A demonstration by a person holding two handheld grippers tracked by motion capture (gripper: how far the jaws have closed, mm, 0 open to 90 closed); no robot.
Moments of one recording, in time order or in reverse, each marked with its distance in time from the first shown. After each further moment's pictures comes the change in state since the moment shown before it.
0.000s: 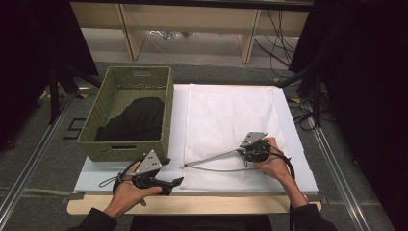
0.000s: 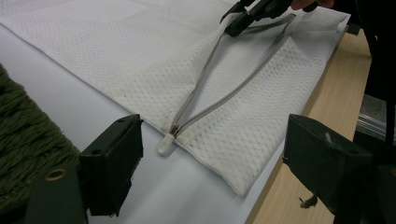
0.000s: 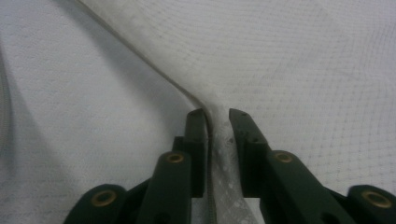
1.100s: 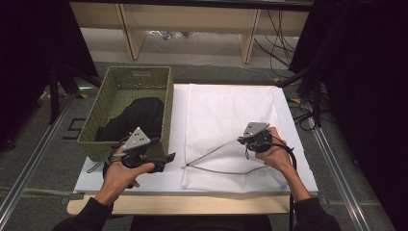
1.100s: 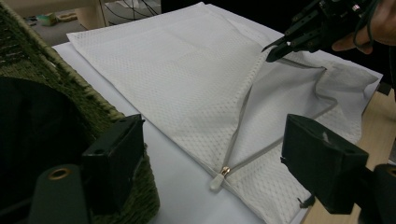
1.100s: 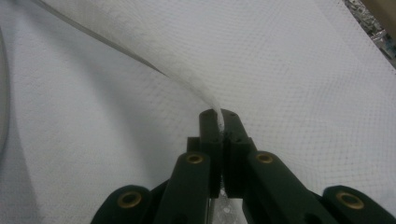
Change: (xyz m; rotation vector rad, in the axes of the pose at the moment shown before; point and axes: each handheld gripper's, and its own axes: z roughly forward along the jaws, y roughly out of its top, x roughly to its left) left arm 0.032 0.055 -0.030 -0.050 0.111 -0.101; right arm -0.018 0.029 -0.023 -0.064 -0.011 -0.093
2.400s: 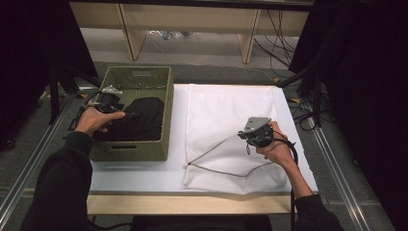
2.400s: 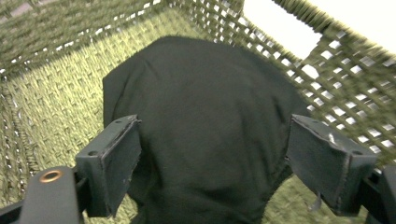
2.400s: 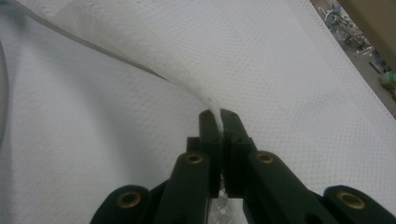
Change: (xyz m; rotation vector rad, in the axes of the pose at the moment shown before) left arm 0.192 0.030 0.021 0.303 0.181 -0.012; right arm -0.009 0.011 -0.009 -0.028 -0.009 -0.037
